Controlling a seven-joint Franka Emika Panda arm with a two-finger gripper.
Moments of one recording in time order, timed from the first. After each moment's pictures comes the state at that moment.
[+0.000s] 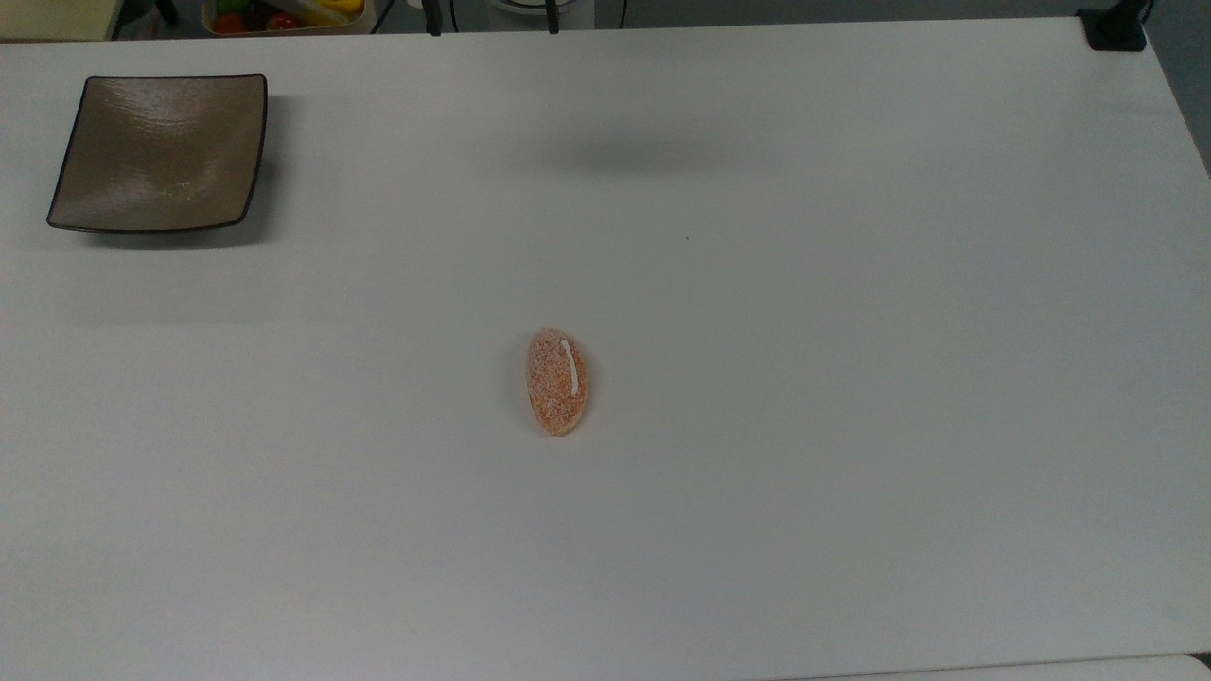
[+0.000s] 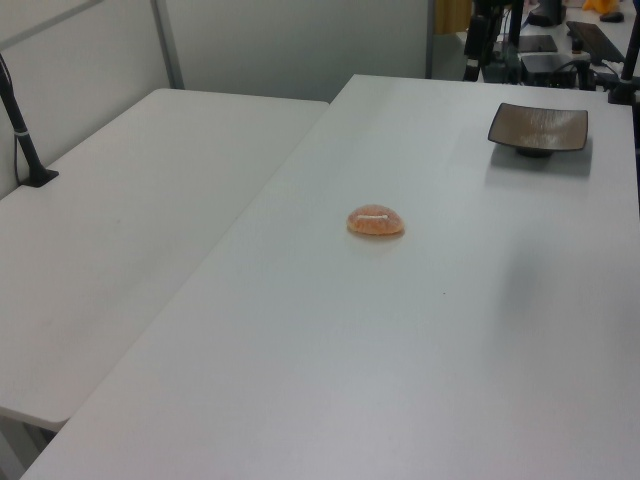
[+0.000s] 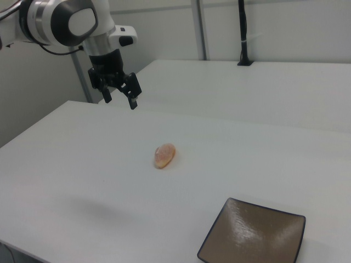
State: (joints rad) arm 0.13 -0.04 -0.05 -1.66 0.05 1.72 0.01
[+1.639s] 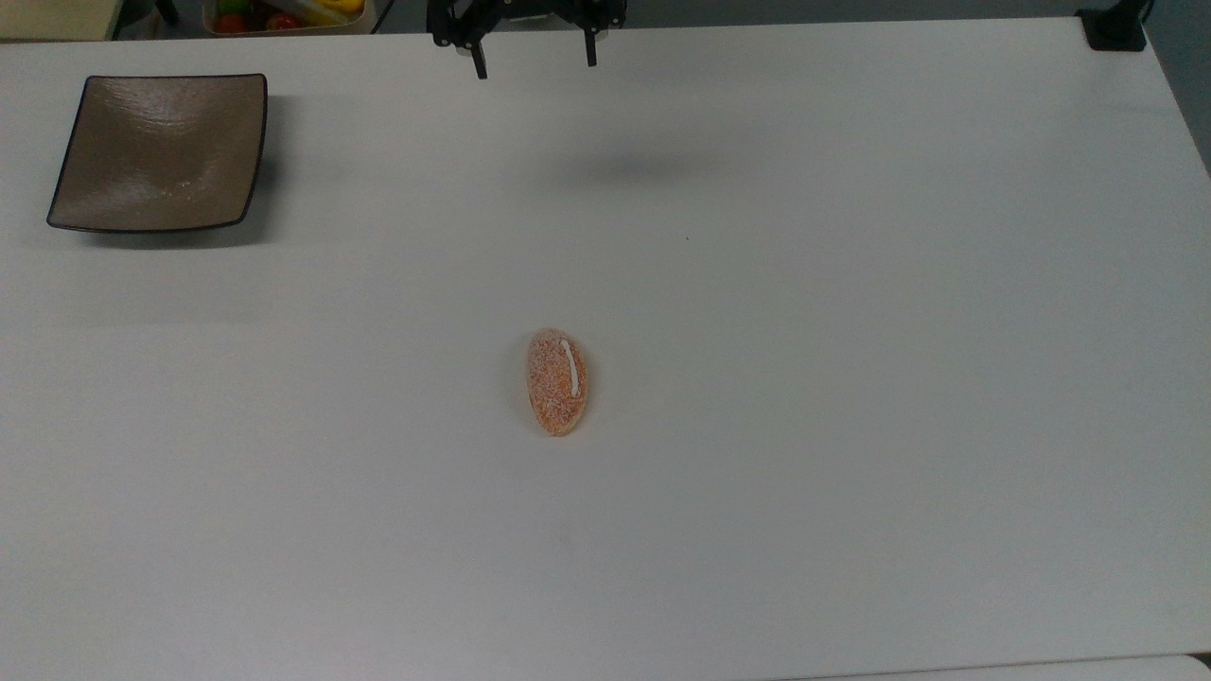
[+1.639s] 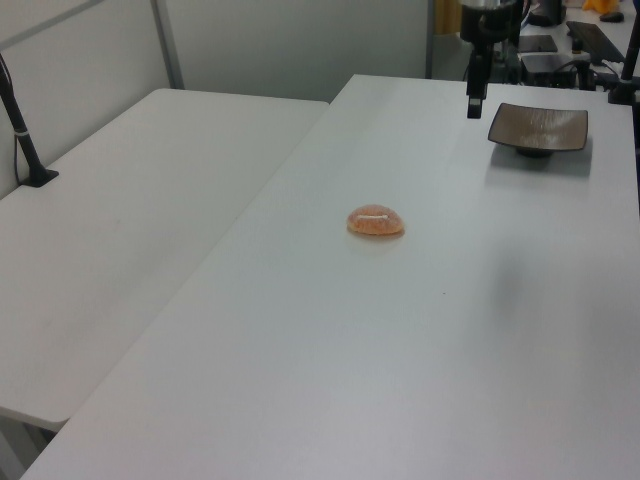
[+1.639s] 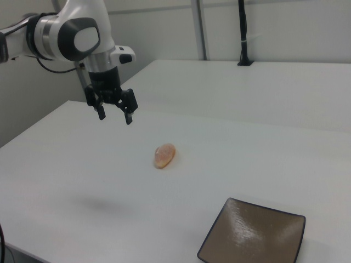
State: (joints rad) arm 0.17 0.00 -0.04 -1.72 0.05 1.72 -0.07
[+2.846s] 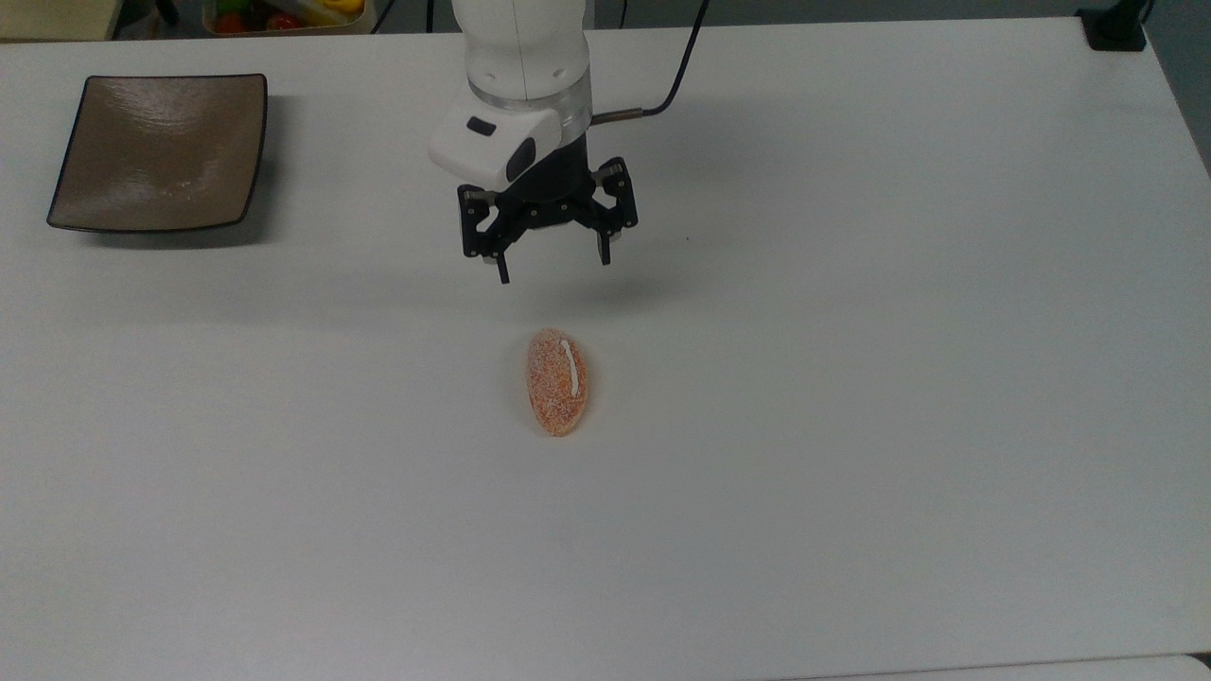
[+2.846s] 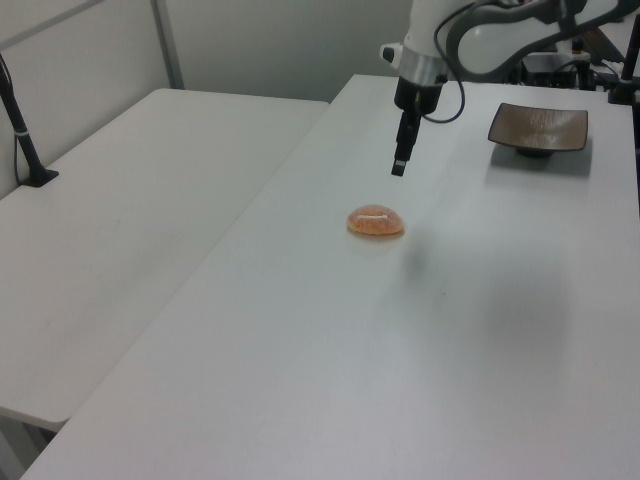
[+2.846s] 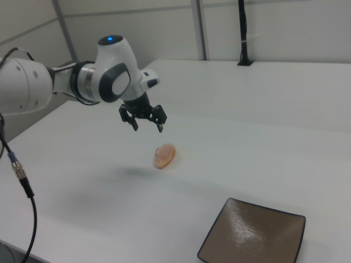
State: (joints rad) arm 0.18 0.28 -0.04 -1.72 0.05 2.23 -0.18
